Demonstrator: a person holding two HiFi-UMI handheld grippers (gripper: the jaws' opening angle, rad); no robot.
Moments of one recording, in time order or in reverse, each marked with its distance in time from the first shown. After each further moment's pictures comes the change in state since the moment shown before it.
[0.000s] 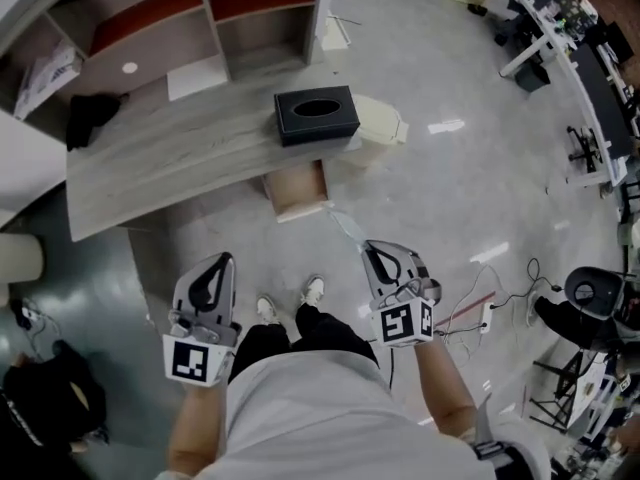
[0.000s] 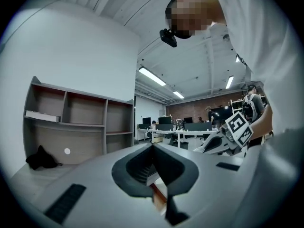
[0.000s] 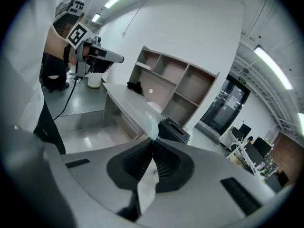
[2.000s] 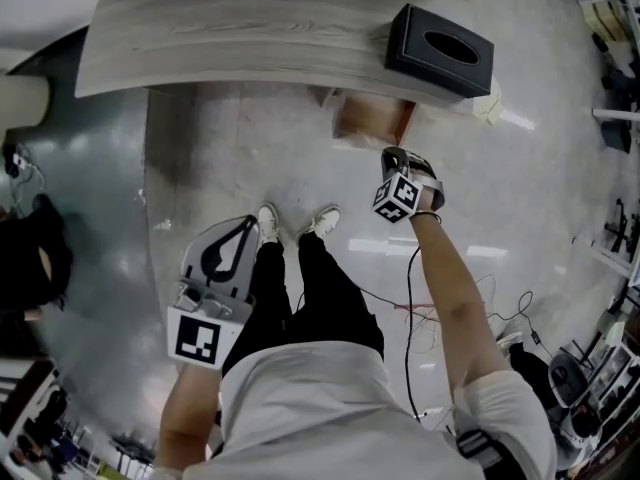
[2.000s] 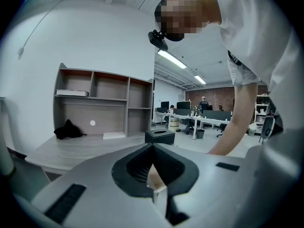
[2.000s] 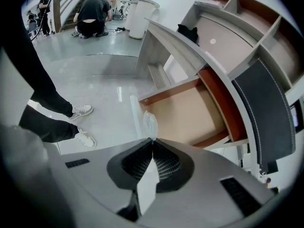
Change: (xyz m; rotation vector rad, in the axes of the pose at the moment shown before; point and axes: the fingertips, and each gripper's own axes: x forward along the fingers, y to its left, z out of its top) left arm -0.038 0.026 -0.113 -0.105 0.229 0.243; right arm 0.307 0.119 -0.200 -0.460 0.355 0.408
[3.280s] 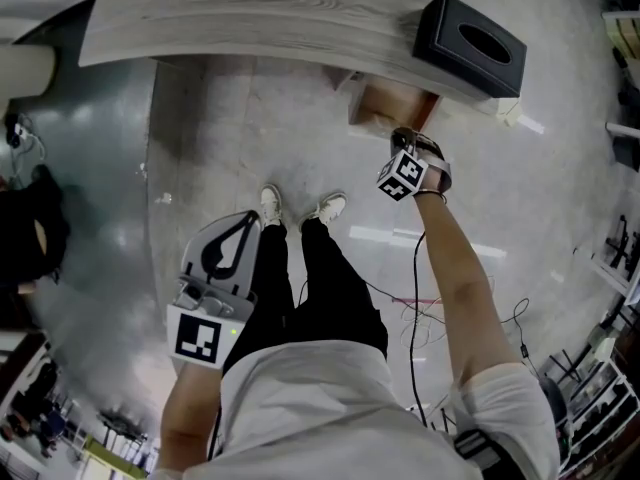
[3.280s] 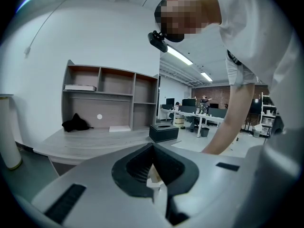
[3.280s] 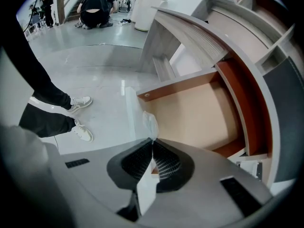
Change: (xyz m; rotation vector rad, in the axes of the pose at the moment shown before) left arm -0.011 0.006 -0.027 -0.040 0.049 0.065; right arm 0.050 0.001 0.006 -0.071 0.060 0.027
